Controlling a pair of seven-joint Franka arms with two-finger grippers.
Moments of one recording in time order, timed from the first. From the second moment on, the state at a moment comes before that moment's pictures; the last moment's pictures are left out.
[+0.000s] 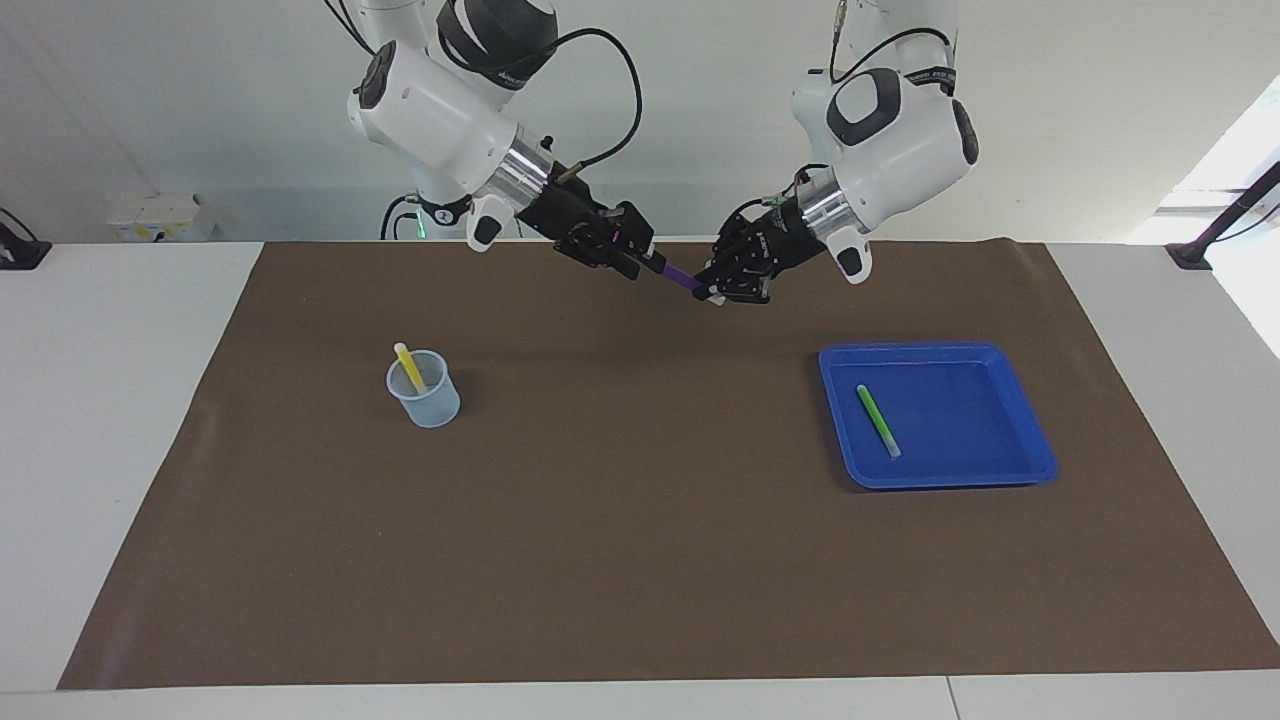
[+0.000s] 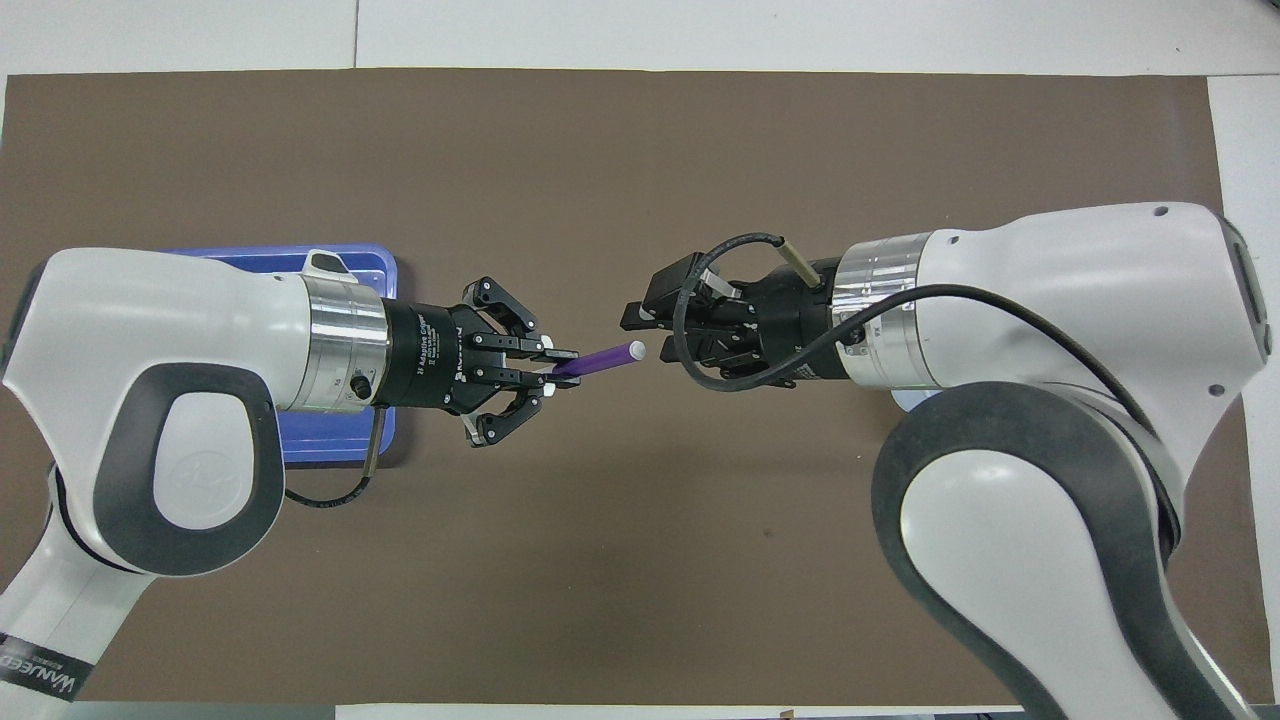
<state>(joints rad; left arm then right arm) -0.50 -0.08 0.06 -2.02 -0.89 2.09 -1.63 0.35 -0.02 0.06 -1.86 0.84 2.12 0.52</state>
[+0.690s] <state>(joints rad) -0.51 -0.08 0.05 -2.02 -0.89 2.11 -1.65 0.39 -0.02 0.06 -1.86 0.84 2.12 0.52</state>
